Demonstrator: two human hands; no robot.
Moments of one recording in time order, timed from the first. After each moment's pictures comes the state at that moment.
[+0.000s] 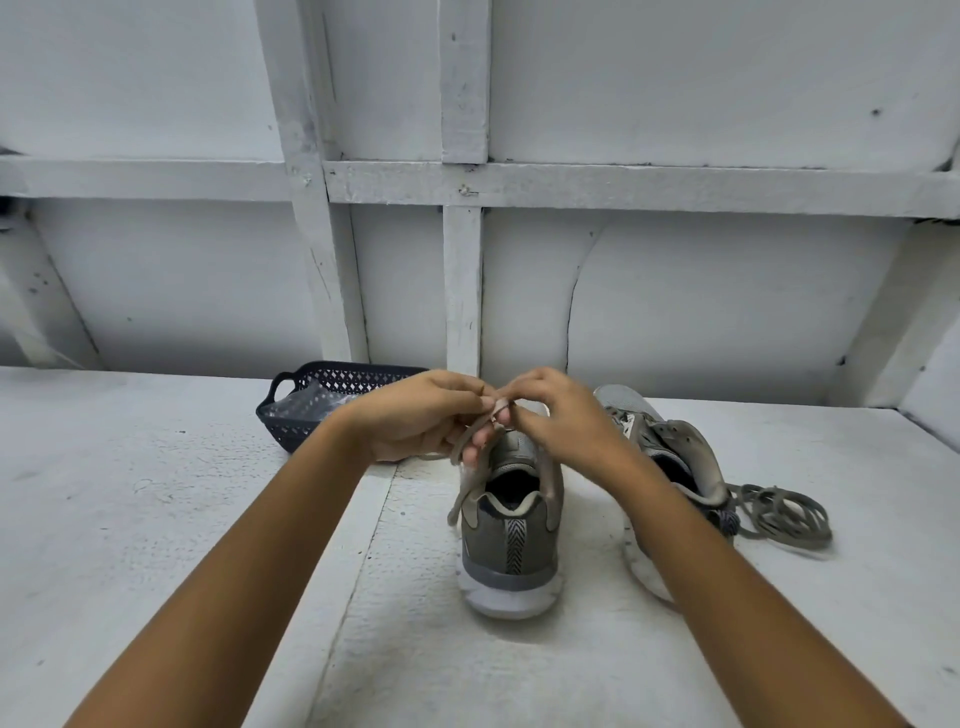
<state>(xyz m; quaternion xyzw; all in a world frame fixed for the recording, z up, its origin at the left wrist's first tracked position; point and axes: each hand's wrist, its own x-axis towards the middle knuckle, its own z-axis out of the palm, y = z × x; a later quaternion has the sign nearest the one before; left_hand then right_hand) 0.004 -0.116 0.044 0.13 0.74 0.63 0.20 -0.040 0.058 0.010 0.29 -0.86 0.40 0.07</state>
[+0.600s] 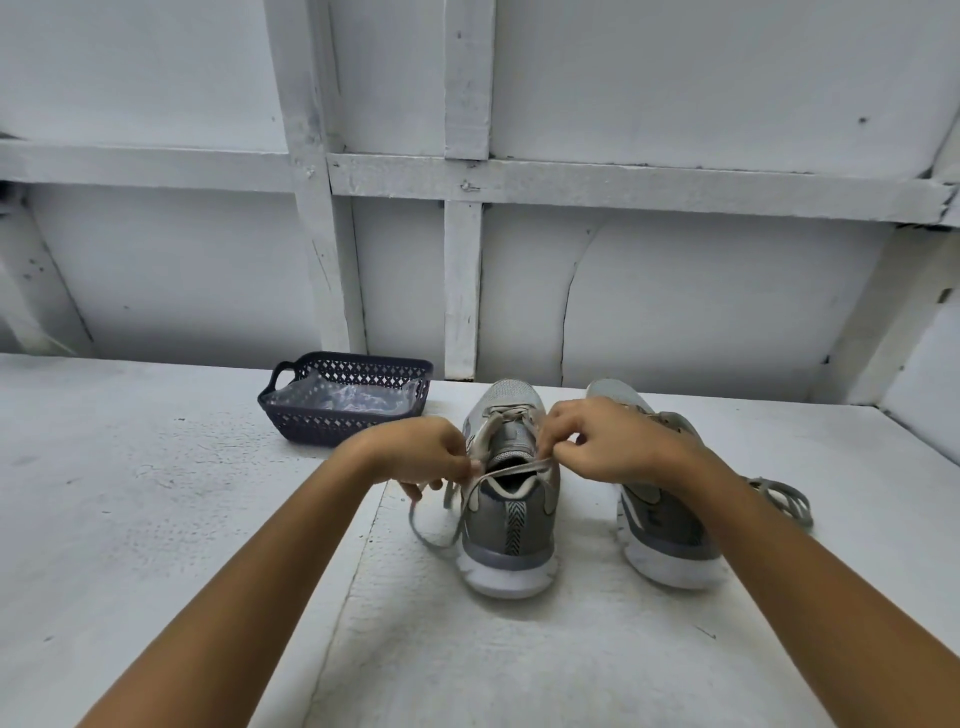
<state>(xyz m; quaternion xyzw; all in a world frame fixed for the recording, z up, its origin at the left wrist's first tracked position) 0.013 -0.120 0.011 0.07 0.95 0.25 0.16 -0.017 0.095 0.027 0.34 -0.92 0.21 -0.05</state>
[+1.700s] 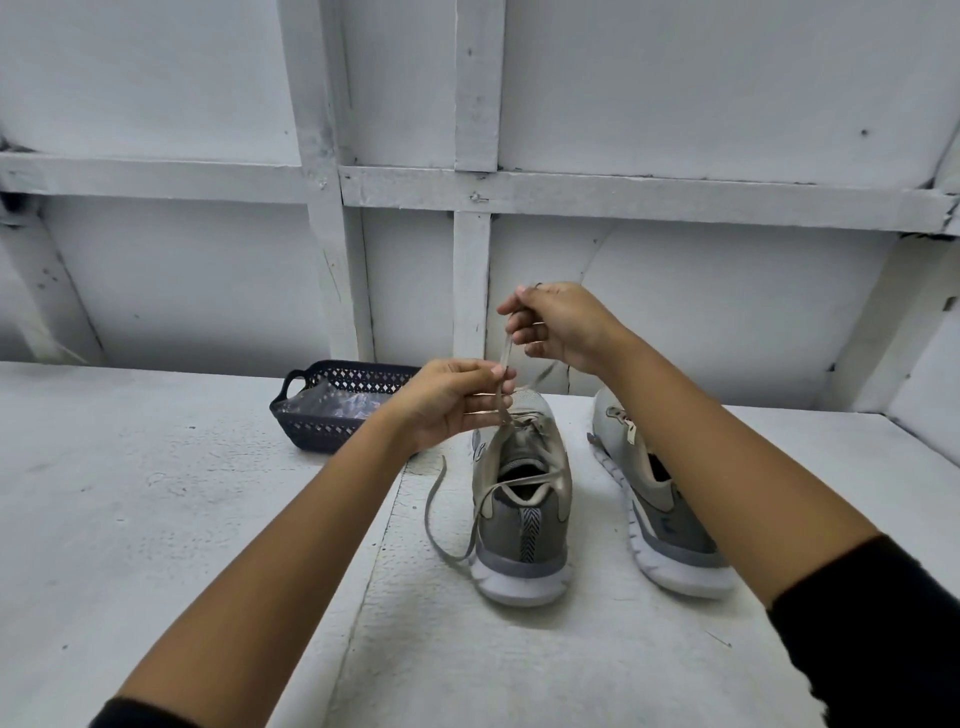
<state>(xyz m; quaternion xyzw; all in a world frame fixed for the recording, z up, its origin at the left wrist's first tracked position) -0.014 -0.112 0.027 0.05 0.60 0.79 0.09 -0.073 0.030 0.088 0.19 -0.74 0.64 -0.11</state>
